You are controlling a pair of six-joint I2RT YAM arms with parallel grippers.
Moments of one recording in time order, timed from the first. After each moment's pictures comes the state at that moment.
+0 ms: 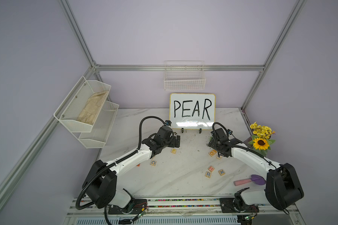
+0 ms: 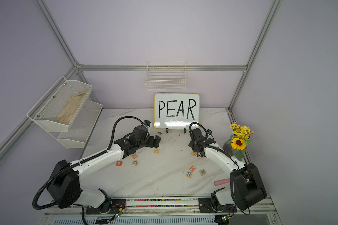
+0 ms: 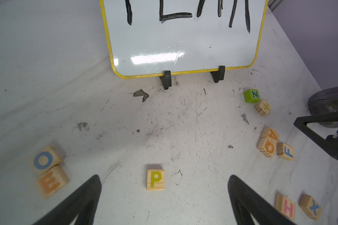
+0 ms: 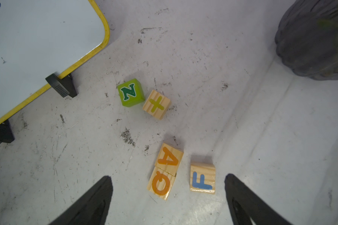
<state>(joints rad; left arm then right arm) -0.65 1.45 1.04 -0.30 -0.16 -0.41 0.42 1.39 0.89 -0.59 0.37 0.94</state>
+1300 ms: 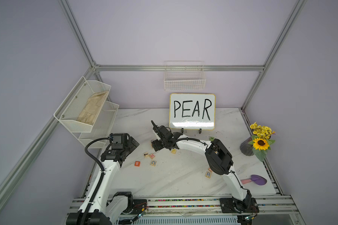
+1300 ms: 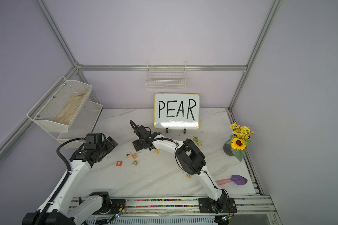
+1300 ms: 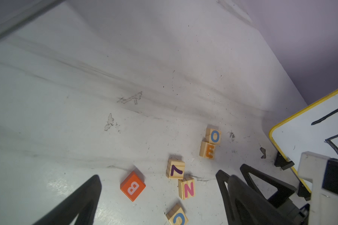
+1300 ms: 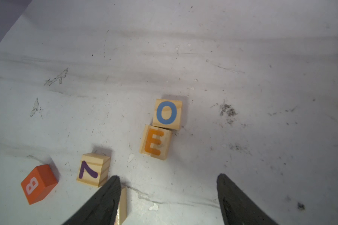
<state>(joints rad) 0.01 1.03 0.82 -0.69 -0.09 -0.78 0.95 2.29 1.84 -0.42 -0.01 0.30</state>
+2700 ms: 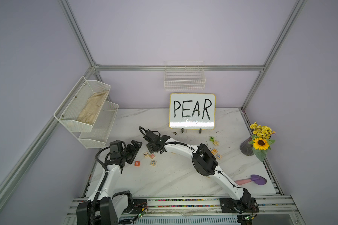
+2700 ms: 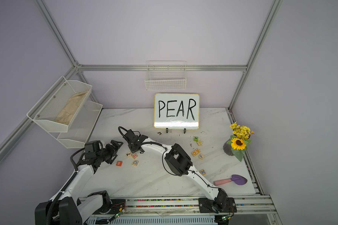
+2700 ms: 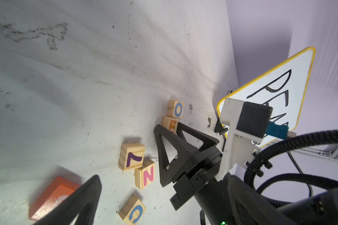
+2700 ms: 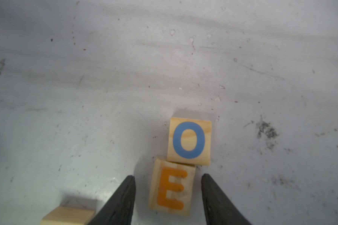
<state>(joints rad) 0.19 1.04 0.52 -0.26 0.44 -0.91 1.02 2.57 2.24 -0.65 0.20 0.32</state>
